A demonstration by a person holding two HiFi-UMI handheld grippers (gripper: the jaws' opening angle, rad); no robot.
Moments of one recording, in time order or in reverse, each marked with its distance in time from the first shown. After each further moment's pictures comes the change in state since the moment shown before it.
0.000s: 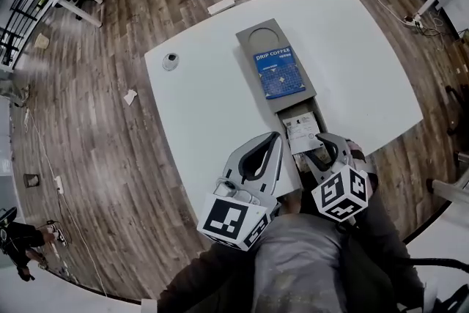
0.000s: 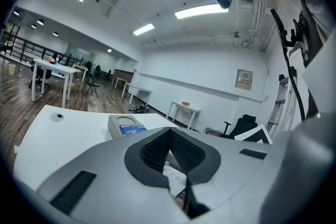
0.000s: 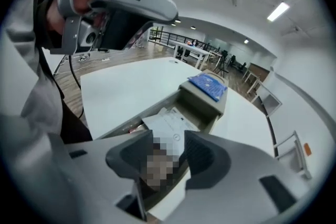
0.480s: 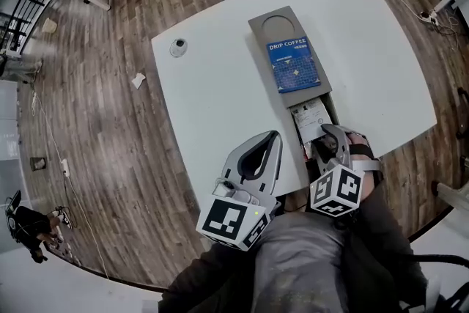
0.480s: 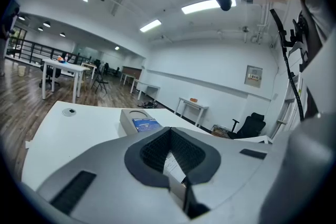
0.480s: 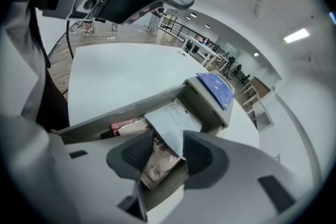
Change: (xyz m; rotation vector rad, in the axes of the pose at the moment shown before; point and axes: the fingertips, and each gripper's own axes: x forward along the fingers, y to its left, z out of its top) left arm -0.006 0.024 -0.014 -0.024 0.048 0.087; right arm 0.030 -0.007 -0.001 -0.213 0.093 -0.087
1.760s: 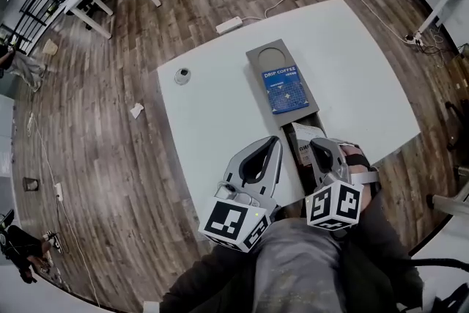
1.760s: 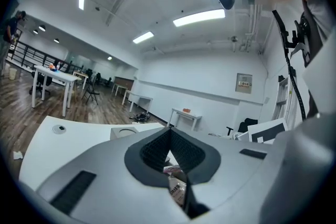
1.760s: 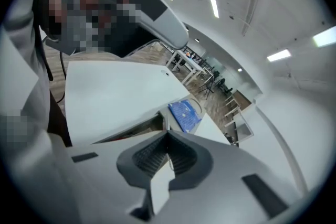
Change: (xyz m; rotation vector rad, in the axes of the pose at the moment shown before) left arm -0.004 -0.018 0.040 0.039 -0.123 -0.075; right arm -0.060 -0.044 0.046 -0.028 -0.097 -0.186
